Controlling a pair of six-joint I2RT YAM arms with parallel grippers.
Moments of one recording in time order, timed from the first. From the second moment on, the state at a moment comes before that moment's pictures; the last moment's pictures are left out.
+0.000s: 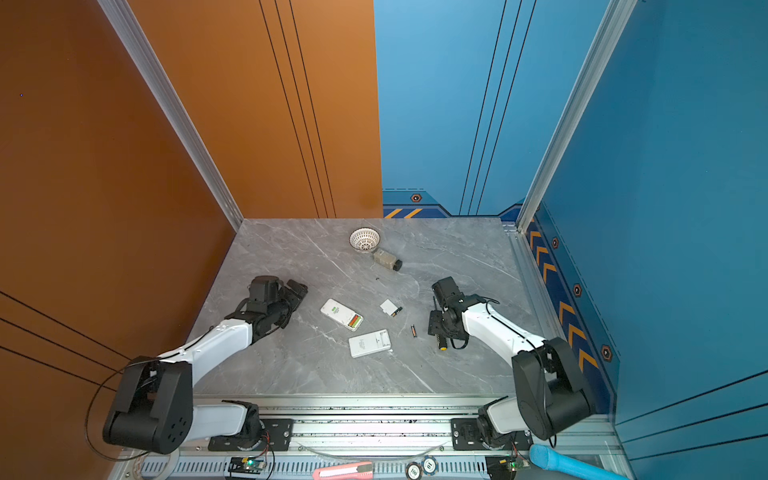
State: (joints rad) left arm -0.15 1.32 0.65 -0.12 0.02 -1.08; right arm 0.38 1.46 0.81 -0.67 0.05 0.49
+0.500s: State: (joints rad) left arm -0.44 1.44 0.99 -0.09 0.30 -1.05; right arm 0.48 1.54 0.90 -0.67 0.06 0.31
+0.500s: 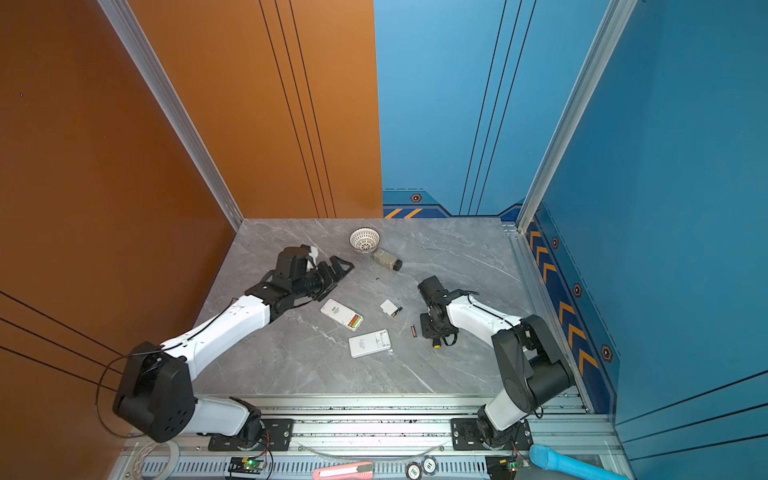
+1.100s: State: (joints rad) left arm -0.62 1.66 1.18 -0.06 0.42 -1.36; right arm 0.74 1.31 0.98 -0.75 0.21 0.18
